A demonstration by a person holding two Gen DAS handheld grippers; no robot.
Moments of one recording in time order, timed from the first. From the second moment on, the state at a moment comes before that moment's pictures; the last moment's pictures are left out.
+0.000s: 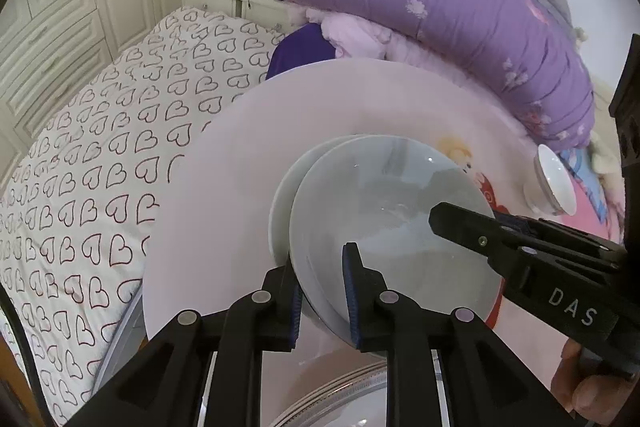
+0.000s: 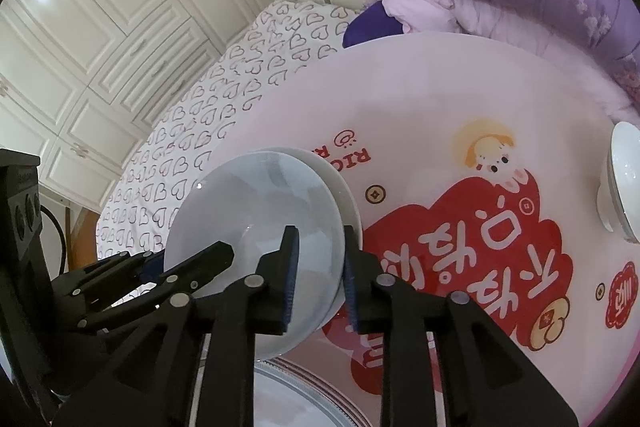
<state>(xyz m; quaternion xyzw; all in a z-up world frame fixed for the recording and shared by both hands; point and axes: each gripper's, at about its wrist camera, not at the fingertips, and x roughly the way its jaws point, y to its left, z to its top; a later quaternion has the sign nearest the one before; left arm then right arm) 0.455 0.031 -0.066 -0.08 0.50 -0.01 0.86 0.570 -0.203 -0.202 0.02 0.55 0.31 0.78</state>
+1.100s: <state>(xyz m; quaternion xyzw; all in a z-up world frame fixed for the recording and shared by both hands) 0.426 0.036 -0.036 -0.08 0.45 0.00 0.89 0.574 -0.247 -0.175 0.10 0.48 0.30 0.82</state>
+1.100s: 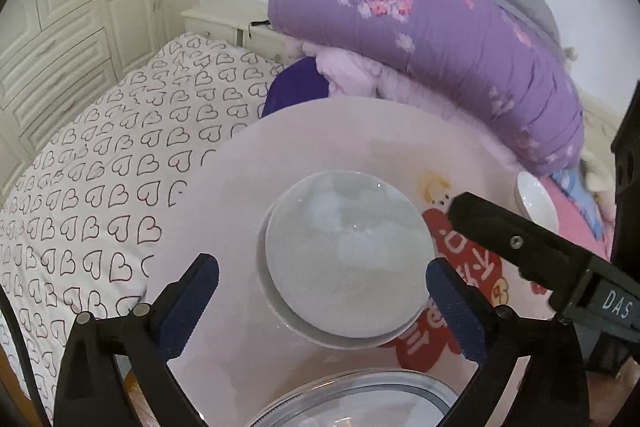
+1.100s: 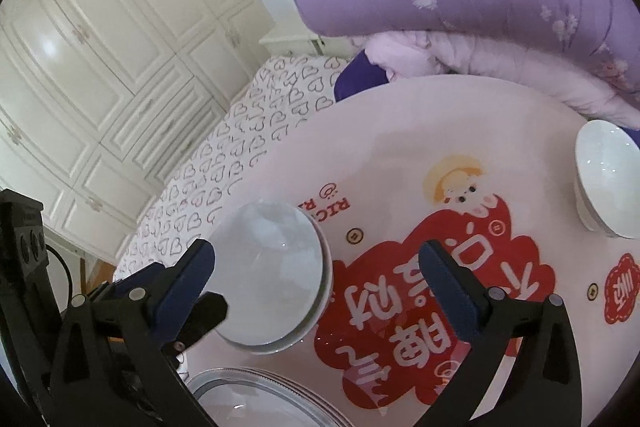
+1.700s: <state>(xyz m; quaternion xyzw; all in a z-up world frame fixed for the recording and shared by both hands) 0.381 -0.008 0.006 -0.06 0.40 -0.03 0.91 0.548 -0.328 -0.125 0.11 0.42 0.27 0.86</state>
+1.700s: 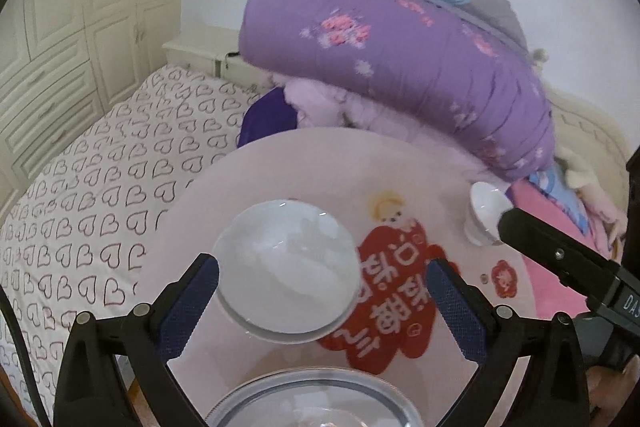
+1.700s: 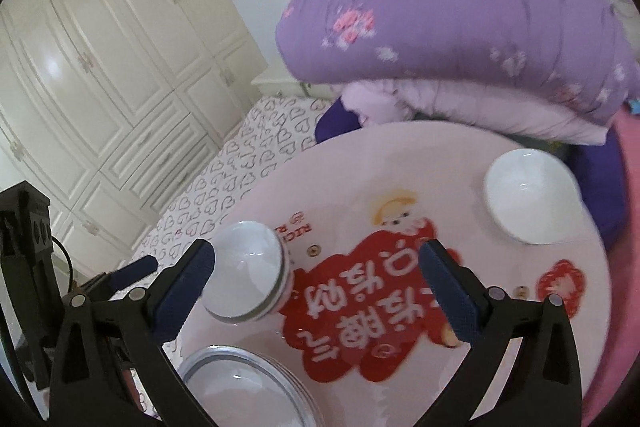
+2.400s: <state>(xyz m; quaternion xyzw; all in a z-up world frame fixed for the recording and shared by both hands) 0.422 -0.126 -0.009 -0.01 0.41 -0.10 0.91 0.555 -0.496 -0.140 0.13 0.40 0.12 0.90</state>
